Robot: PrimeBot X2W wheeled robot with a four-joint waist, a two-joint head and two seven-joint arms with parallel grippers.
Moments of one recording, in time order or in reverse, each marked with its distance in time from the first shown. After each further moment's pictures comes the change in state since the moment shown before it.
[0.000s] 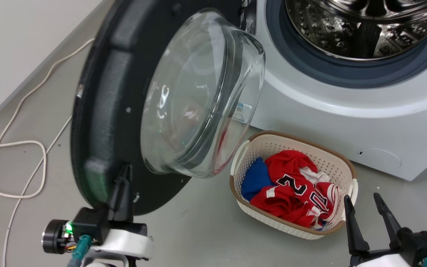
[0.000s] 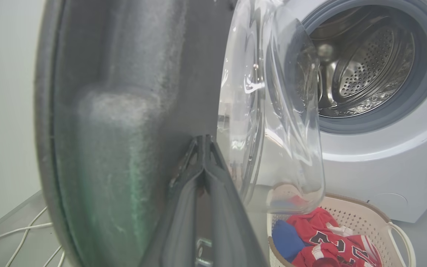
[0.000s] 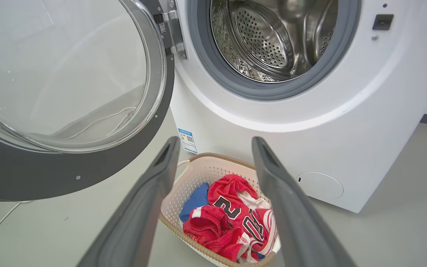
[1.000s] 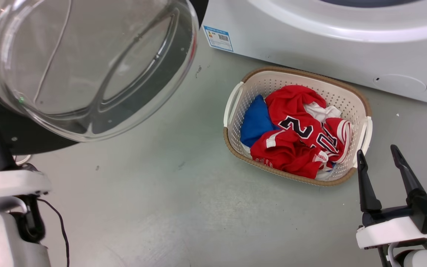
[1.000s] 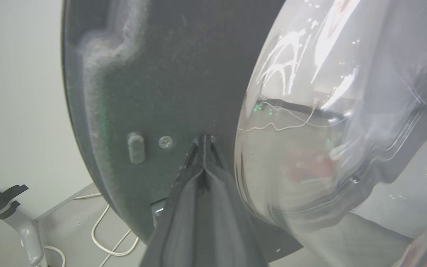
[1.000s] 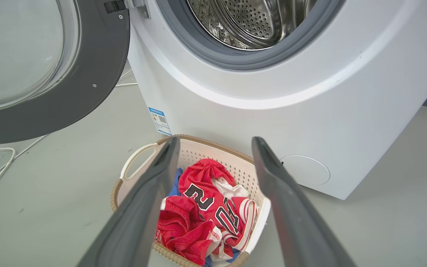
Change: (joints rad) left arm -0.329 -0.026 0.591 0.235 -0.011 -0.129 0.000; right arm -0.163 -0.019 -0.034 -0.046 -0.133 0.000 0.000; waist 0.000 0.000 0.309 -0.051
